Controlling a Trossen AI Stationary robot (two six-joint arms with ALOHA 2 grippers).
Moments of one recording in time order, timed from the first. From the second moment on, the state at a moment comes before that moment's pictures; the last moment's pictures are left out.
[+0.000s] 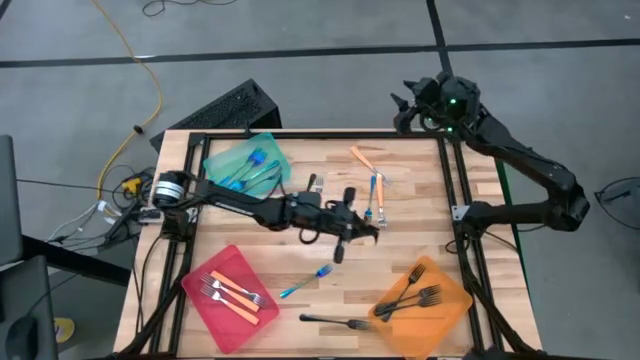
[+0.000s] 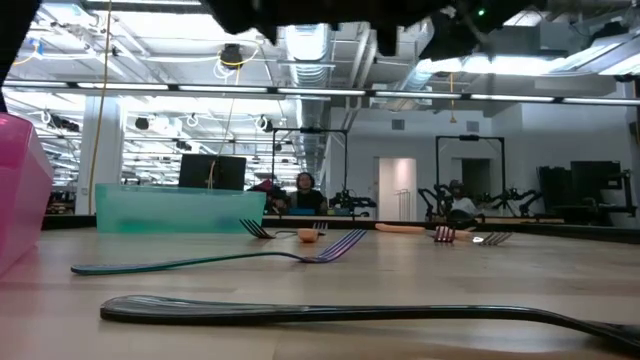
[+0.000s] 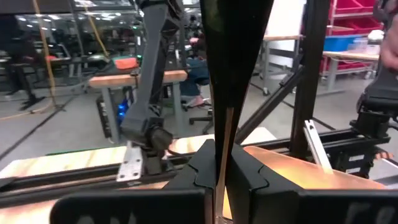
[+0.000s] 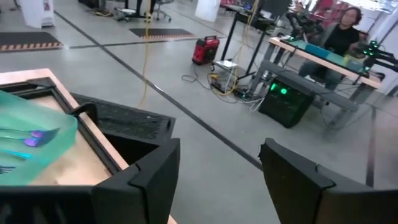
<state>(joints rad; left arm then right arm) -0.07 1.91 1.28 0.62 0.12 0.06 -0.73 1.09 1.13 -0.22 0.16 -0.23</state>
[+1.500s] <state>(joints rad) -0.17 2.65 2.35 0.01 0.50 -0.62 -0.73 1.07 1.12 -0.39 0.15 -0.16</state>
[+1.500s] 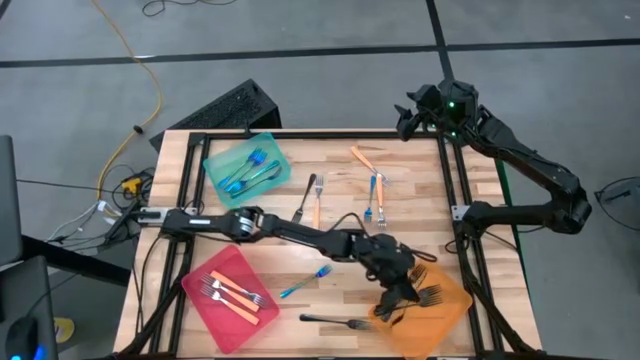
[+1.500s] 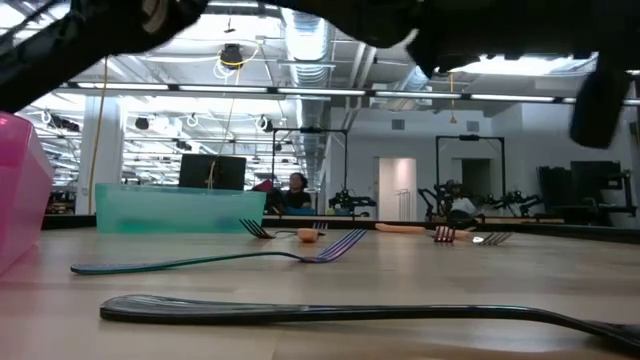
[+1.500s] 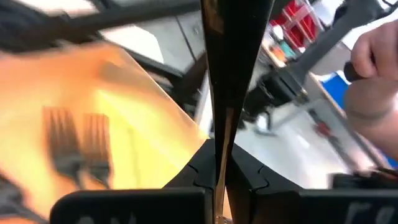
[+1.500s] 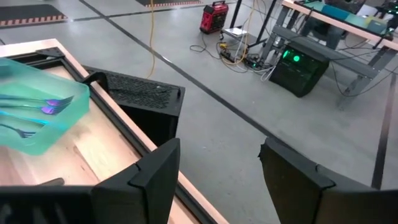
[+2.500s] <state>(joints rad) -0.13 2.66 2.34 -0.13 0.46 -0.69 -0.72 1.07 1.12 -0.36 0.12 -0.19</state>
